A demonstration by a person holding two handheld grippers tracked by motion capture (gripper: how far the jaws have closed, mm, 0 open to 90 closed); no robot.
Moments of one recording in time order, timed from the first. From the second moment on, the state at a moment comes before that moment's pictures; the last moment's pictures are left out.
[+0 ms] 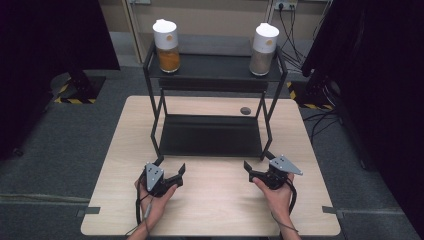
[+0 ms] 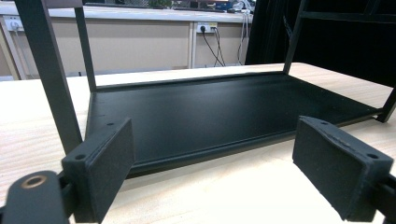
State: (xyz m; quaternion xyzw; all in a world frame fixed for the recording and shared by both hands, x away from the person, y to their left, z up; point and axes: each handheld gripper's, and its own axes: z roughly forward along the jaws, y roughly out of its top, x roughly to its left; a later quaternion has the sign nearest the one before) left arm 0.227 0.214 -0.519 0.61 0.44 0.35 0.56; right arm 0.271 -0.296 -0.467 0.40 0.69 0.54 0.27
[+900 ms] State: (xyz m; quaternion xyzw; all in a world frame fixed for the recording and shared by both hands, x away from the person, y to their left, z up) left arm 0.226 0.214 -0.519 0.61 0.44 0.35 0.56; right arm 0.265 -0.296 -0.486 0.41 0.69 0.54 0.27
